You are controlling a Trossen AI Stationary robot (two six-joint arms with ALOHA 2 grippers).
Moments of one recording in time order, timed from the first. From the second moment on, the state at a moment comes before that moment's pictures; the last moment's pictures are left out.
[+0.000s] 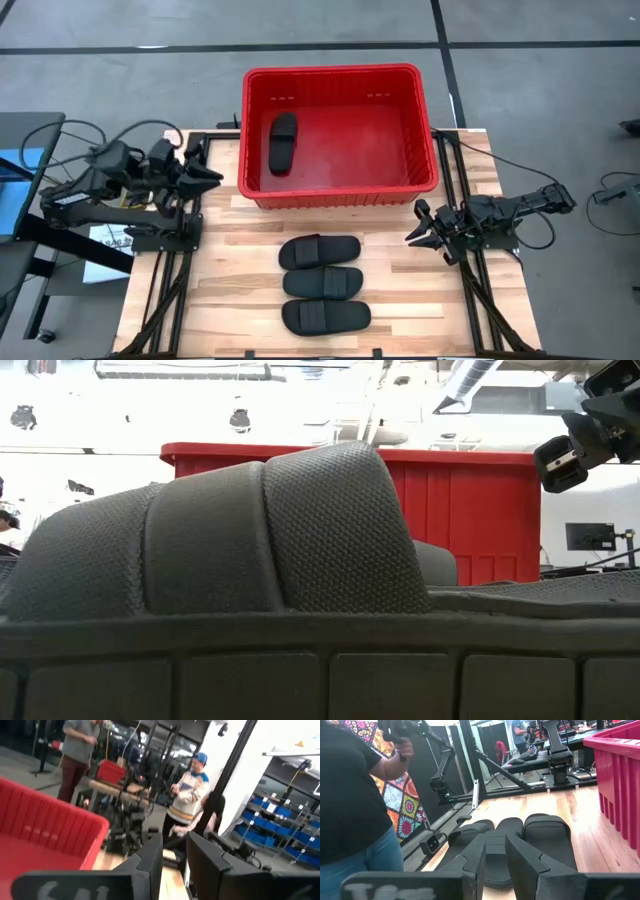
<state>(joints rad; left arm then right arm) 0.08 0.51 0.92 -0.28 0.16 -0.41 0.25 0.05 0.01 0.02 -0.15 0.21</state>
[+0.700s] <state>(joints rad) 0.06 0.62 0.88 -0.70 0.47 0.05 0.25 0.05 0.01 0.02 -0.15 0.21</state>
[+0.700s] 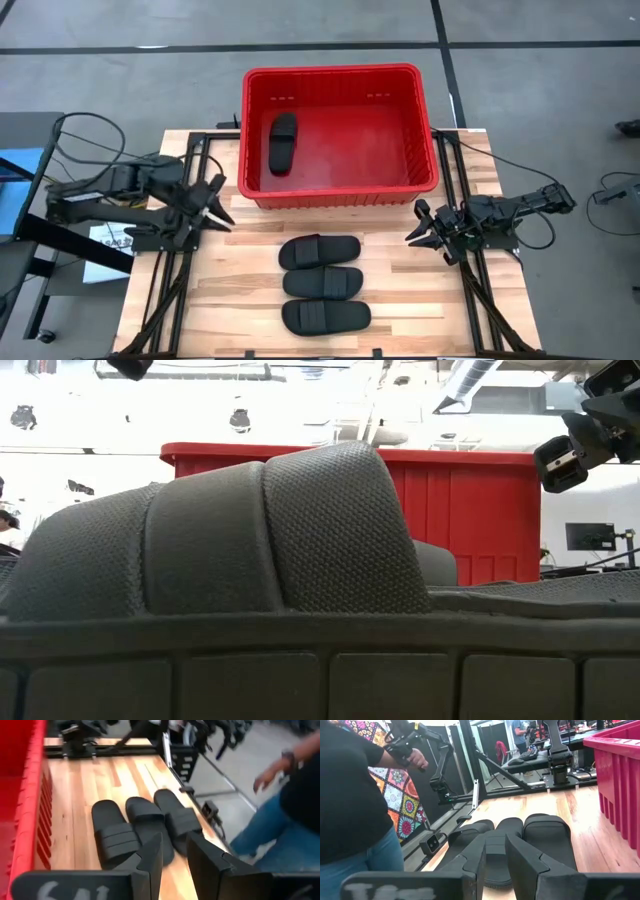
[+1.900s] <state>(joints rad) -0.45 0.98 0.88 -0.81 -0.30 0.99 0.25 0.05 0.01 0.02 -0.15 0.21</state>
